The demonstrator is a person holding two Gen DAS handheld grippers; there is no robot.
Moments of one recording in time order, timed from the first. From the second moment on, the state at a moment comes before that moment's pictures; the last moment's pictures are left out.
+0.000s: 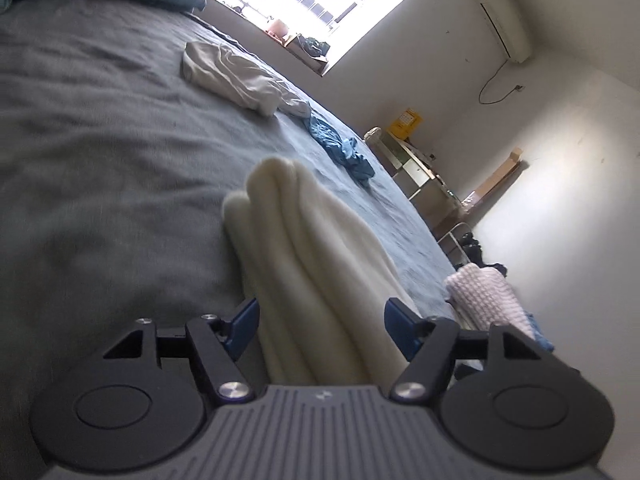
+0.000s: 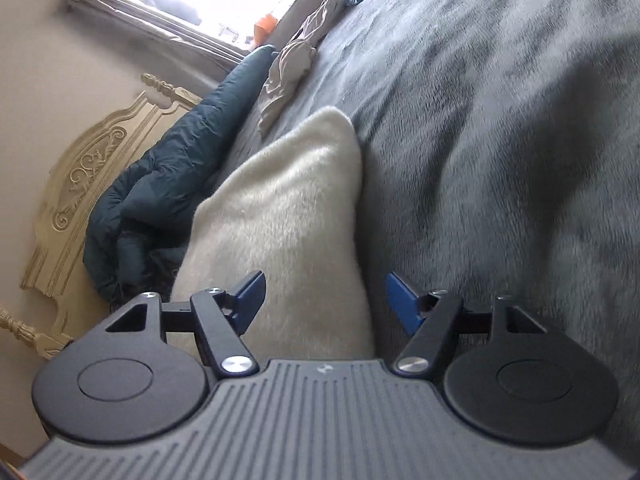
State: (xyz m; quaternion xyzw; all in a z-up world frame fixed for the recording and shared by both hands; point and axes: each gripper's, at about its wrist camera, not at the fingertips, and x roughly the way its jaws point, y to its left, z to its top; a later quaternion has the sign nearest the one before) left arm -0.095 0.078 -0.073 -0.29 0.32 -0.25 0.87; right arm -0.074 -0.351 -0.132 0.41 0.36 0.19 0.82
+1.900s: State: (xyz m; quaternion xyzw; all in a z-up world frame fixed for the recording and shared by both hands) left arm -0.128 -0.015 -0.067 -0.09 0.39 -0.22 0.89; right arm -0.073 -0.301 -0.125 0.35 0.41 0.20 0.82
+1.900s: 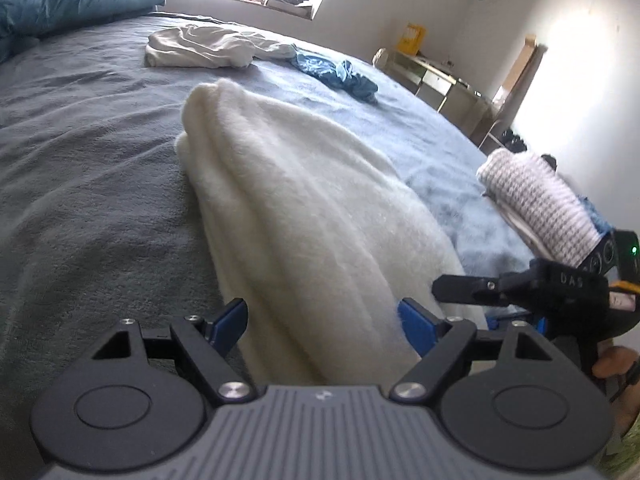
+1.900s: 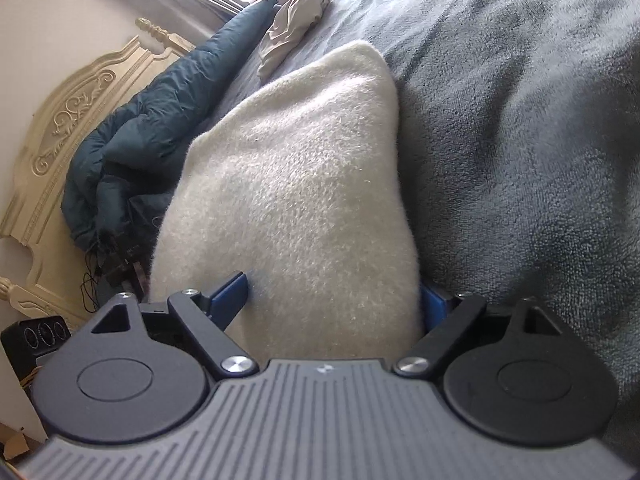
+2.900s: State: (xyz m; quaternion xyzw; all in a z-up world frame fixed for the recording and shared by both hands) left arm -0.138 -0.060 -0.062 0.03 0.37 -0.19 0.91; right arm -0.083 -0.291 -0.132 0.32 0.38 0.21 0.84
